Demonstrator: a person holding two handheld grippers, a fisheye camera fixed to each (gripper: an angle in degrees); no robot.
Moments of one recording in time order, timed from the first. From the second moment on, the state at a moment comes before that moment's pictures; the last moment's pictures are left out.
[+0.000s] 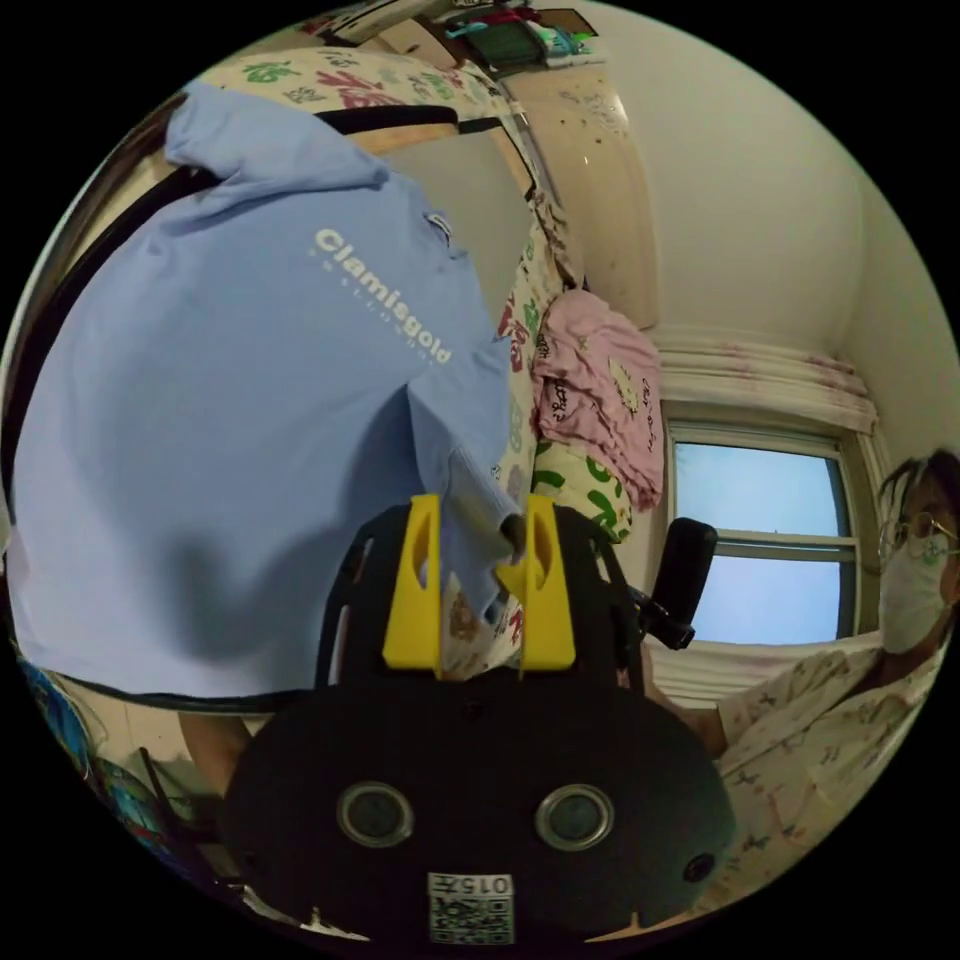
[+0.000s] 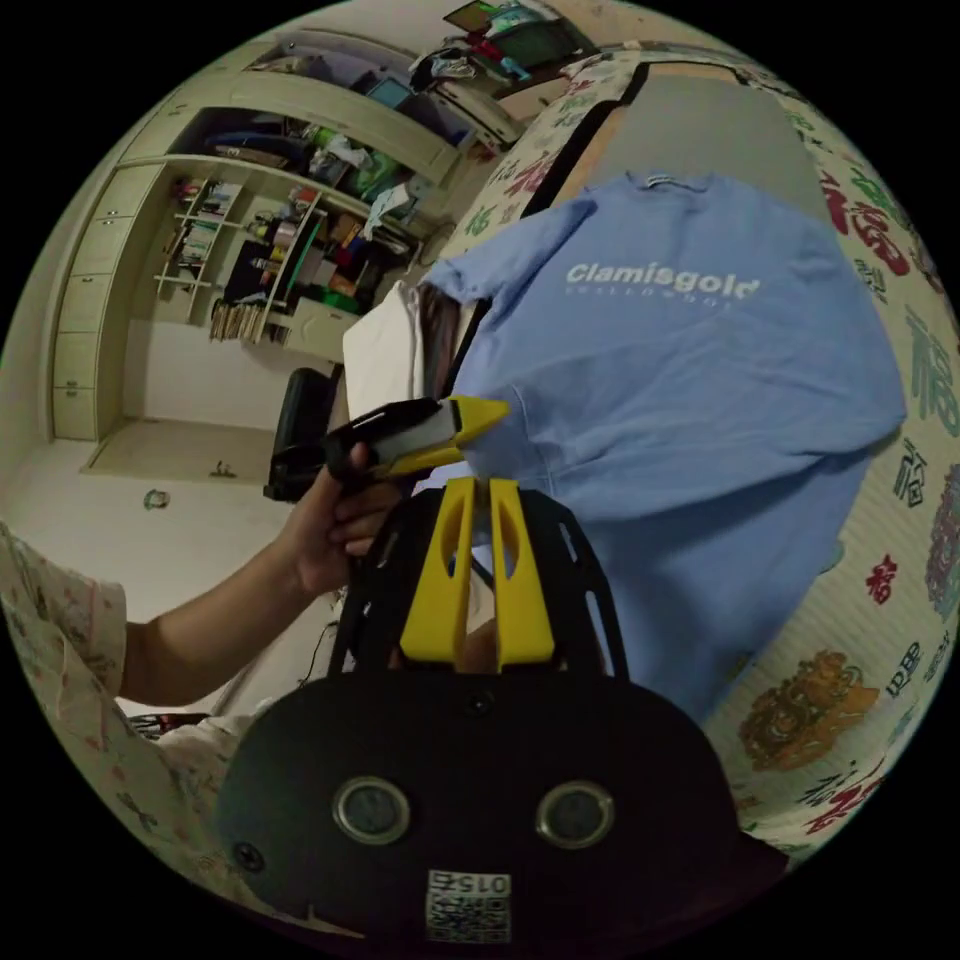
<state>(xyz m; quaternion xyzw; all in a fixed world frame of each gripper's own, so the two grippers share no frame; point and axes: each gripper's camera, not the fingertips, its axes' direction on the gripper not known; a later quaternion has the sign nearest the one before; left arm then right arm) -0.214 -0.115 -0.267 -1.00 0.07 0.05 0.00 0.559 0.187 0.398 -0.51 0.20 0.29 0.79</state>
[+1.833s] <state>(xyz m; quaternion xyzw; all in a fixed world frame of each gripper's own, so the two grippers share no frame) -0.462 0.042 -0.426 -0.83 0.17 0.50 0.18 1.050 0.324 0.580 -0.30 0.42 -0.10 0.85</state>
